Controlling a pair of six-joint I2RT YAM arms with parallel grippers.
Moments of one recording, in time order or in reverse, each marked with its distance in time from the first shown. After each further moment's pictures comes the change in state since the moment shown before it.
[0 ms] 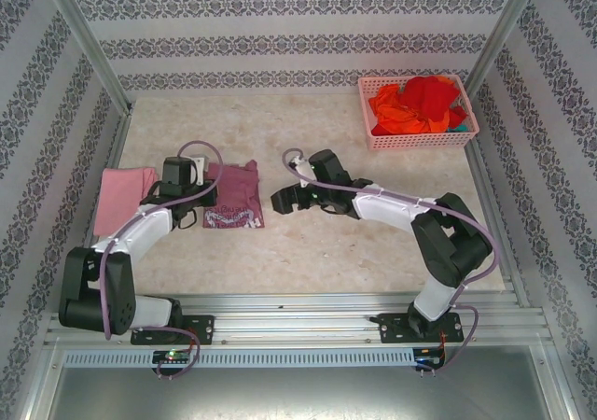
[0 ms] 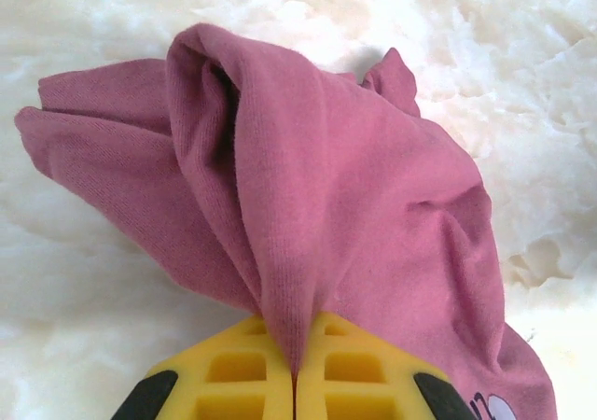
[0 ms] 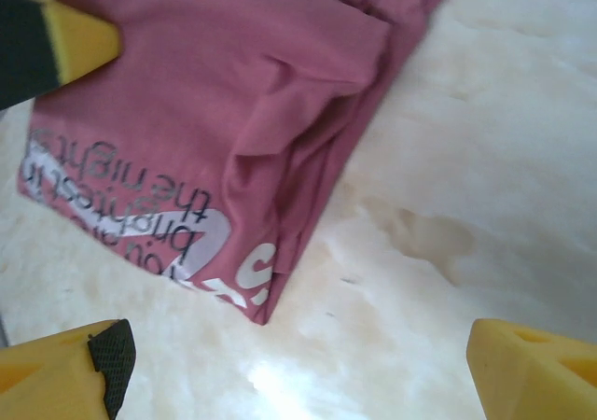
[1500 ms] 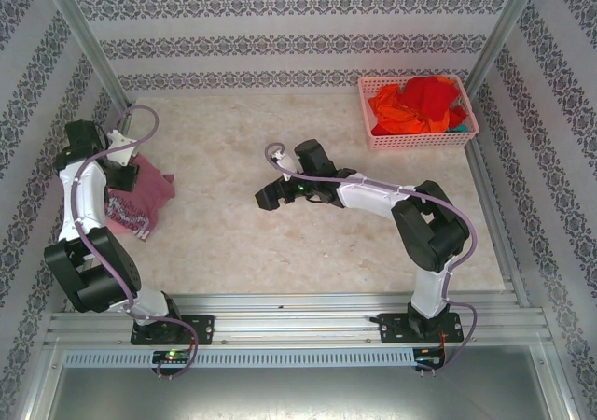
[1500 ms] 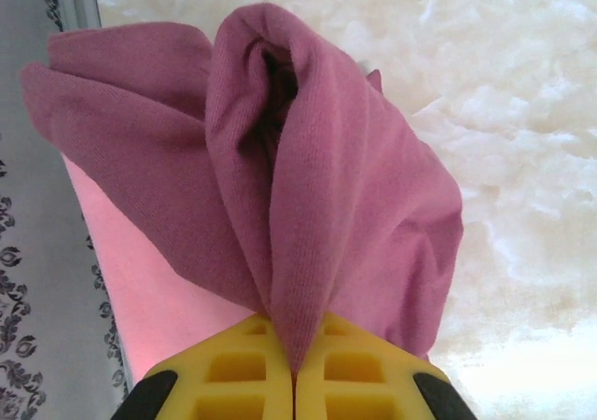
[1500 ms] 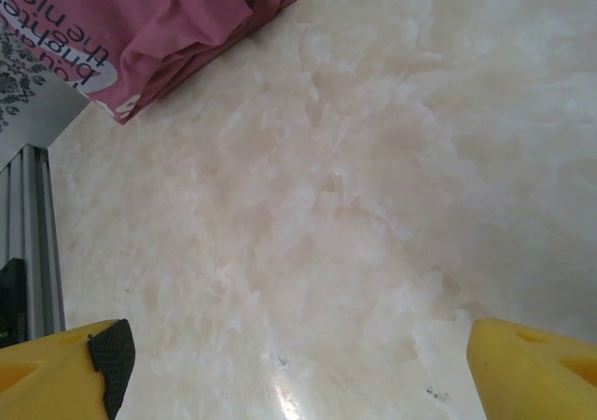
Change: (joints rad) left arm 0.537 0.166 0.590 -0.722 -0.017 0.773; right arm 0.002 0.155 0.165 0.025 -0.181 -0.093
